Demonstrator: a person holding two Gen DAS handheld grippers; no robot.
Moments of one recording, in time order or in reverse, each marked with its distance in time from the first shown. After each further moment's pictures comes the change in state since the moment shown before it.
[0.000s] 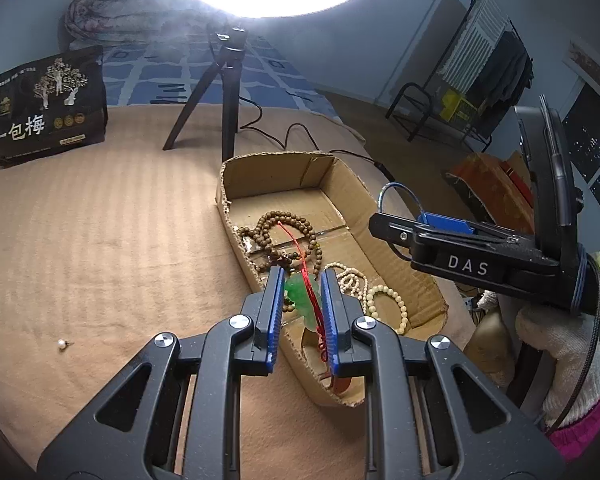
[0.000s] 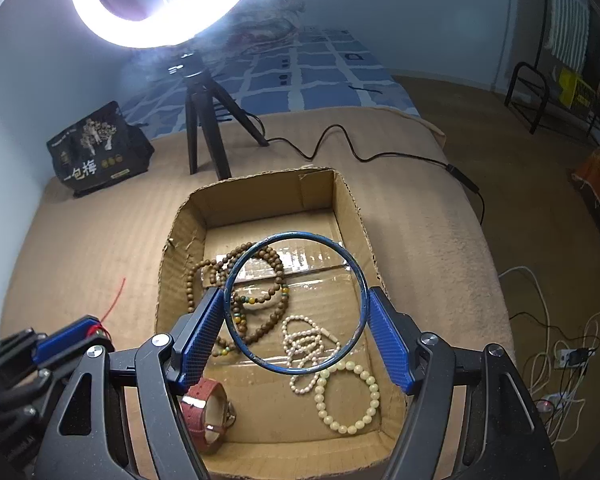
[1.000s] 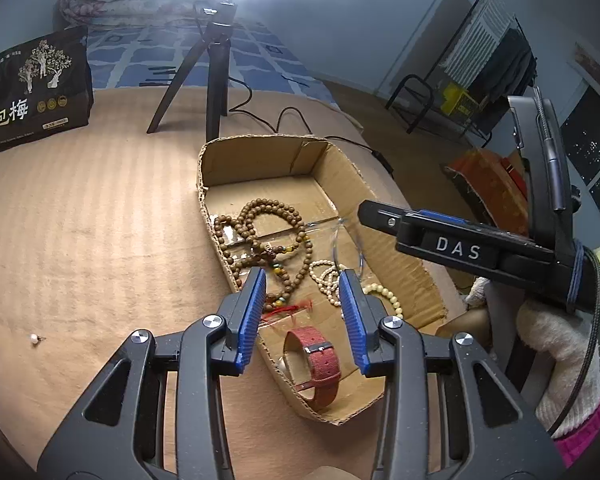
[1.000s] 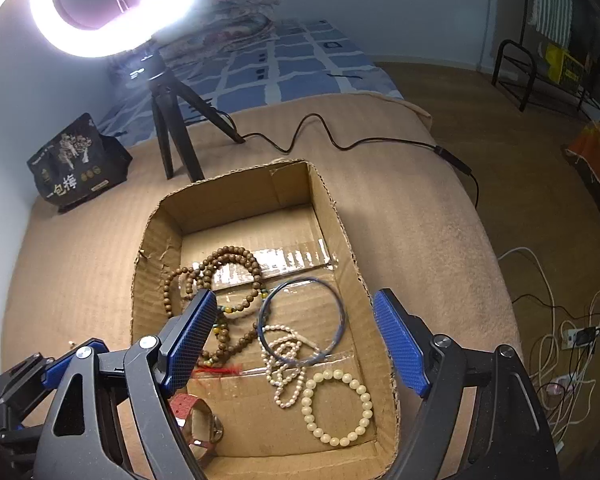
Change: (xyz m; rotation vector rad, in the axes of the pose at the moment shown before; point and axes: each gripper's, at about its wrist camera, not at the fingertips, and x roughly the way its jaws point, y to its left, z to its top) left arm 0.024 -0.008 0.000 -0.025 0.039 -0.009; right arm 0.015 -0.017 0.004 0.074 0.024 -0.021
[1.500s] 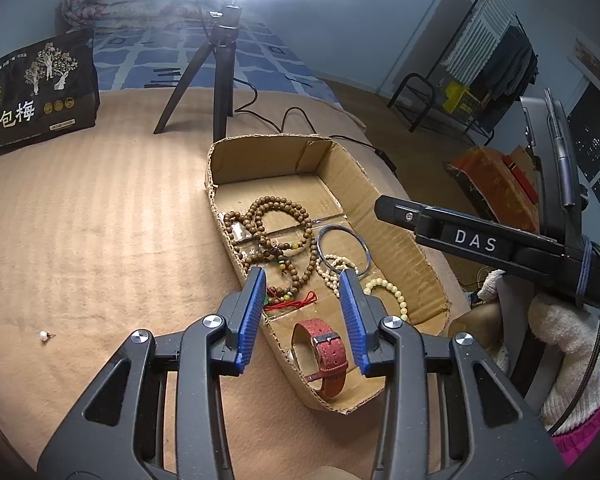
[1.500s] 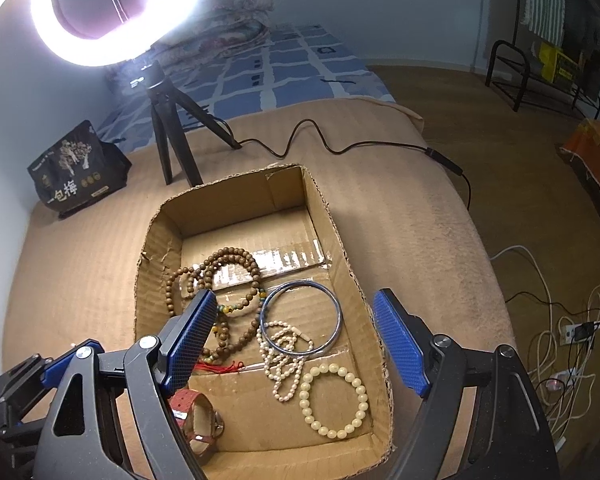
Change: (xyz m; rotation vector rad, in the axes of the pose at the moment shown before) left arm -0.008 0.003 -0.003 0.008 0.000 0.010; right arm -0.012 -0.002 -0.002 0.015 -0.019 -0.007
